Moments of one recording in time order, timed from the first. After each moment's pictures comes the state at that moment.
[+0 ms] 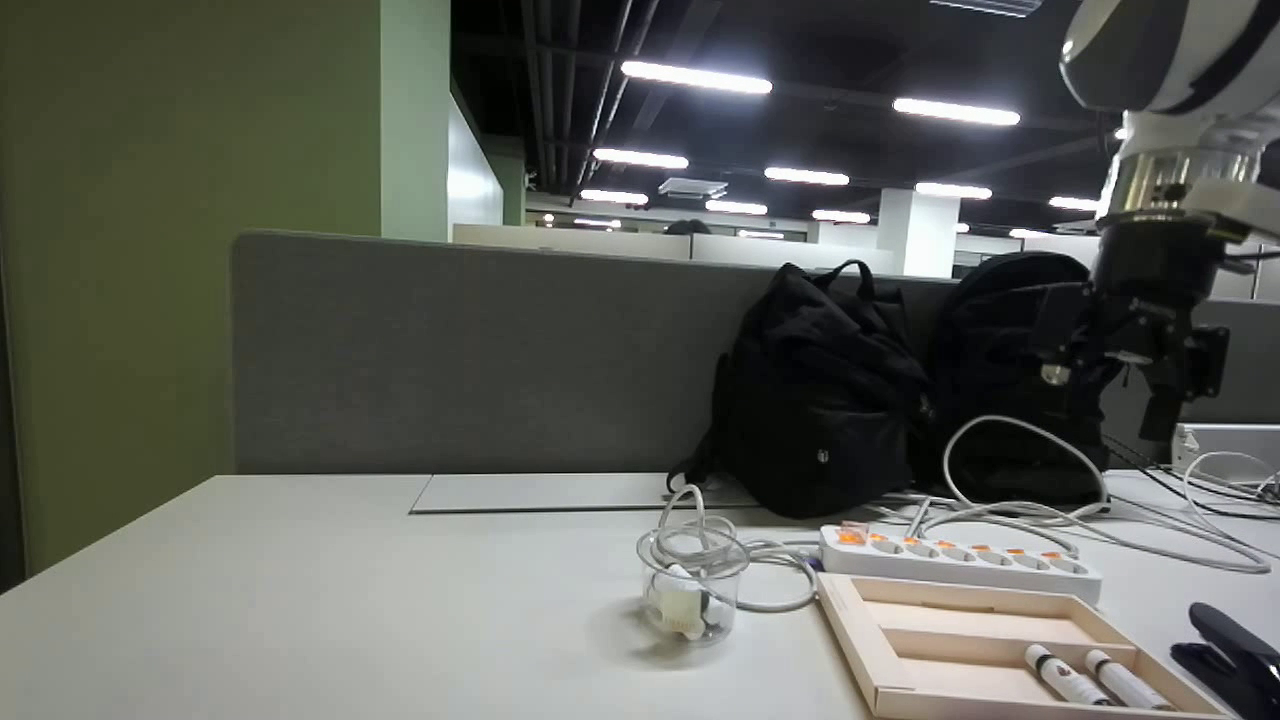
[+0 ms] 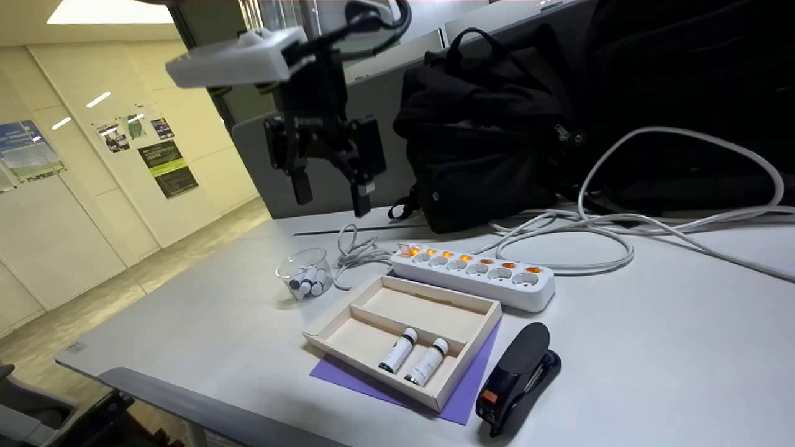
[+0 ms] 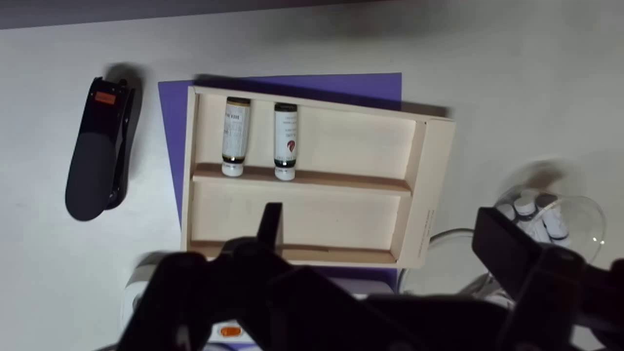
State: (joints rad) arm -0.07 -0.19 -0.22 -2.65 0.23 2.37 -0.35
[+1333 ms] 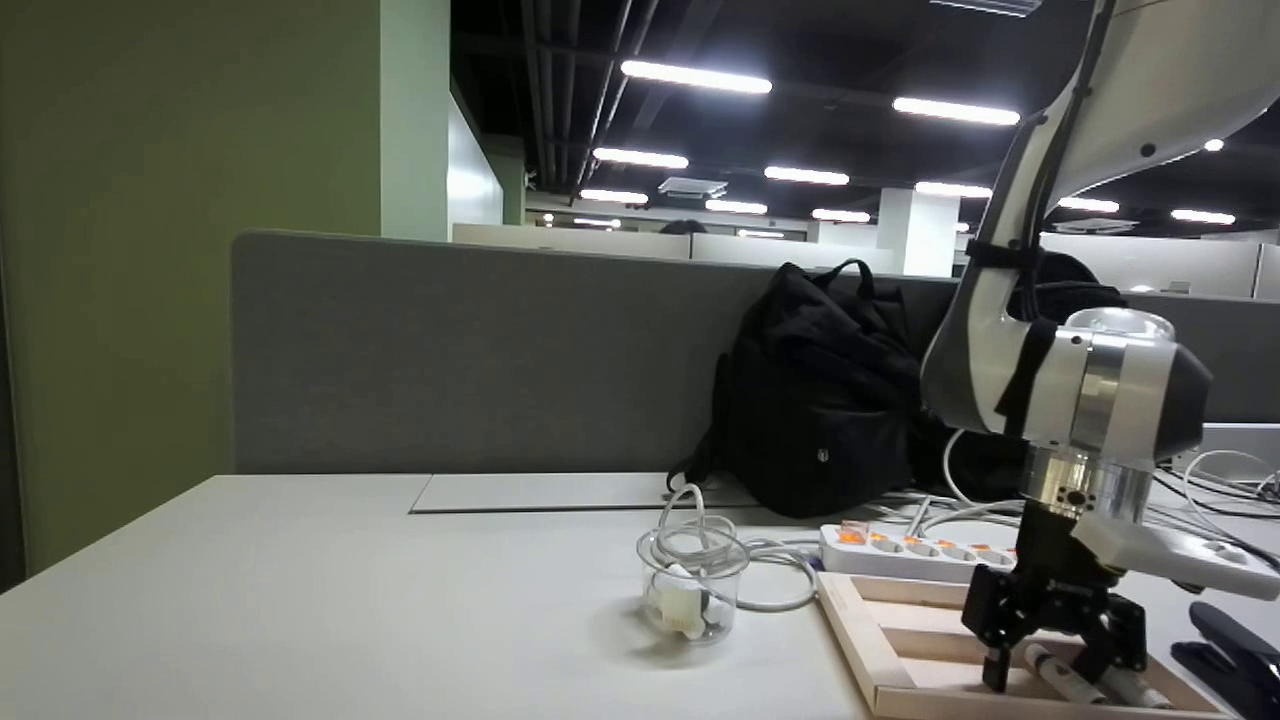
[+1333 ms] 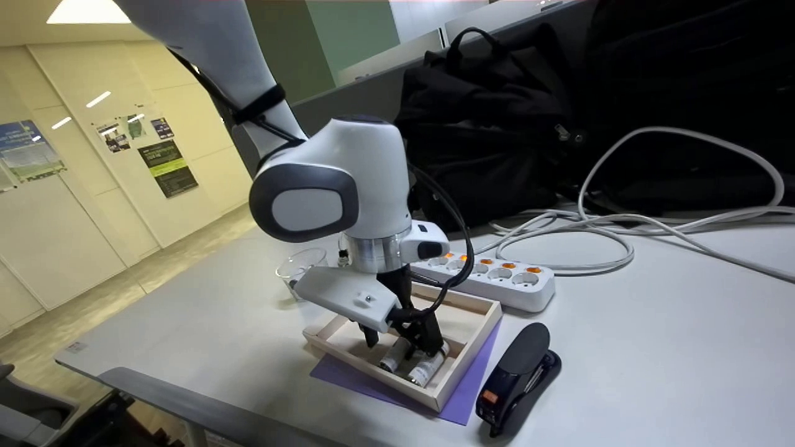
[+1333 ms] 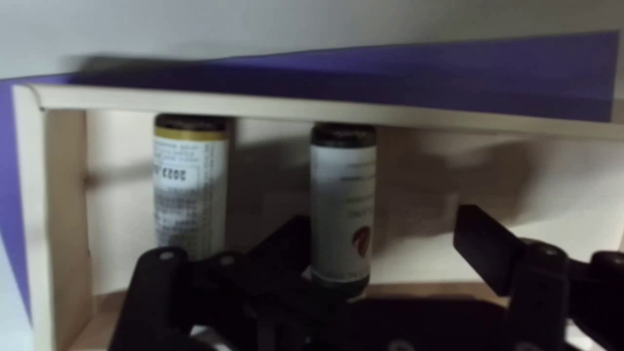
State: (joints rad) arm -0.11 0.61 -0.02 -2.43 0.78 2.86 -0.73
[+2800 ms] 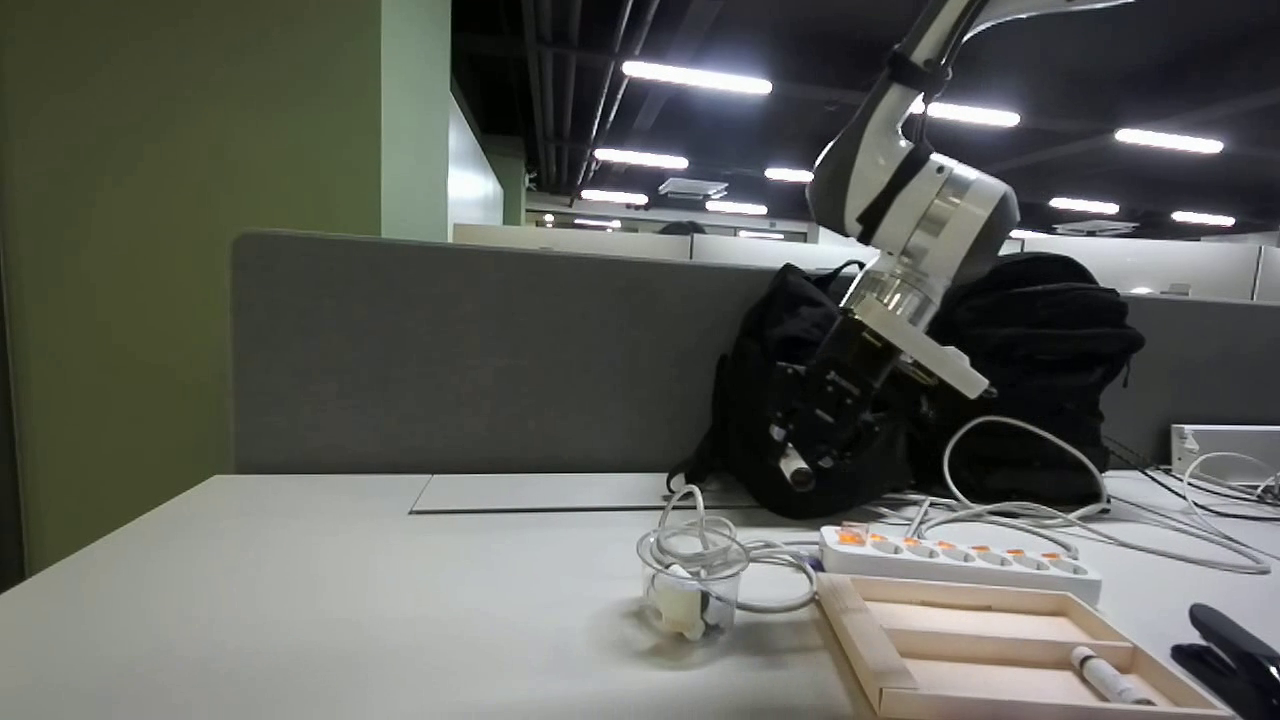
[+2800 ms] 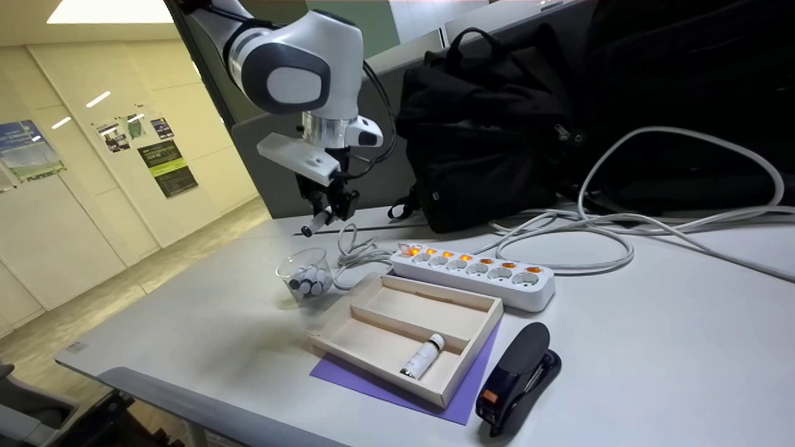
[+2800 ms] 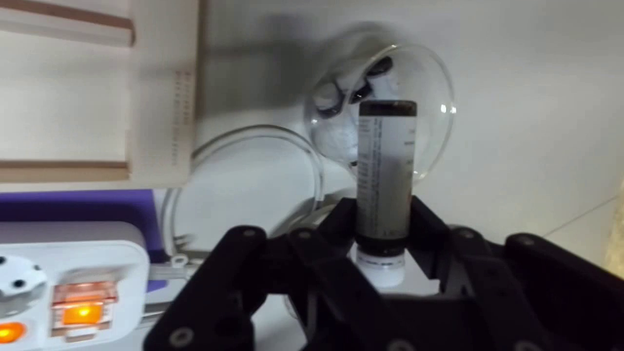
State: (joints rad) arm -0.19 0.43 0.25 -2.14 0.74 2.47 -0.47
